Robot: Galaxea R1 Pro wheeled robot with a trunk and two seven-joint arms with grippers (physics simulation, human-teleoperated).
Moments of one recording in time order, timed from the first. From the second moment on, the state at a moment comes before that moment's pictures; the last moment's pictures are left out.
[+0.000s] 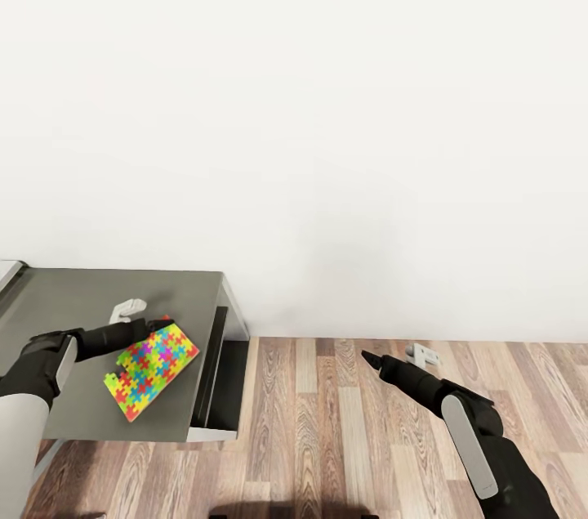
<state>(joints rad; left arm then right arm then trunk) -0.82 0.32 0.43 -0.60 -0.14 0.57 -0.92 -0.31 -0.06 -0.07 -1.35 -0.50 0.67 0.14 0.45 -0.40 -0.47</state>
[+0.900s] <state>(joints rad) -0.82 0.32 0.44 -0.61 -0.14 0.63 -0.95 -0.32 -0.03 -0.09 -1.36 -0.51 0.66 0.13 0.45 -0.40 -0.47</state>
